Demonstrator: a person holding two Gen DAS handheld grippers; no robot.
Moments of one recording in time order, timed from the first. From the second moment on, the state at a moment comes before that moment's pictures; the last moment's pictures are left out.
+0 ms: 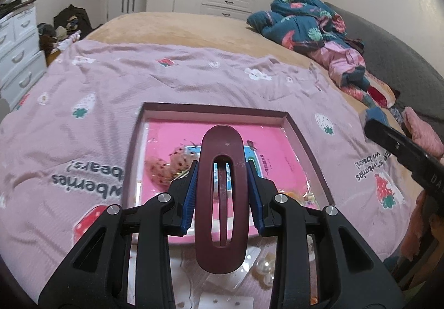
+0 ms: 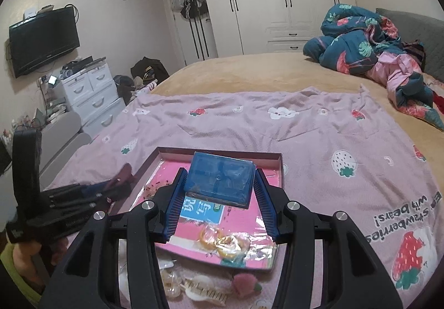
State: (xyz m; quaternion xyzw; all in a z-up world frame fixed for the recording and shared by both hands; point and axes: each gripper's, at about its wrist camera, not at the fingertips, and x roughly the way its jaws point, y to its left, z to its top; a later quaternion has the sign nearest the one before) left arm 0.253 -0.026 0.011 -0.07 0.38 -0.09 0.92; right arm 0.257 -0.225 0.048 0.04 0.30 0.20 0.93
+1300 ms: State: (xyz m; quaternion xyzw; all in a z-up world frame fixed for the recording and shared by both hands) left arm 0.291 -0.038 -0.053 -0.03 0.43 -0.13 0.89; right arm 0.343 -0.186 -0.073 0.00 0.46 0.21 0.86
